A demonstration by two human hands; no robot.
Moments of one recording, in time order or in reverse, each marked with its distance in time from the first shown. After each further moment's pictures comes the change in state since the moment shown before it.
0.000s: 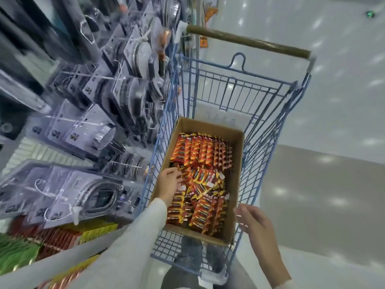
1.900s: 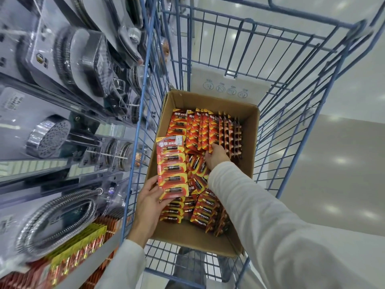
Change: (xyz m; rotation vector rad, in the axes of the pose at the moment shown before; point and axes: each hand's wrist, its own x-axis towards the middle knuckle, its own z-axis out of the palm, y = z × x) left_hand 0.021 -0.039 -0.017 -0.276 -0.048 -0.150; right_hand 0.274 0.004 0.161 0.810 0.151 0.673
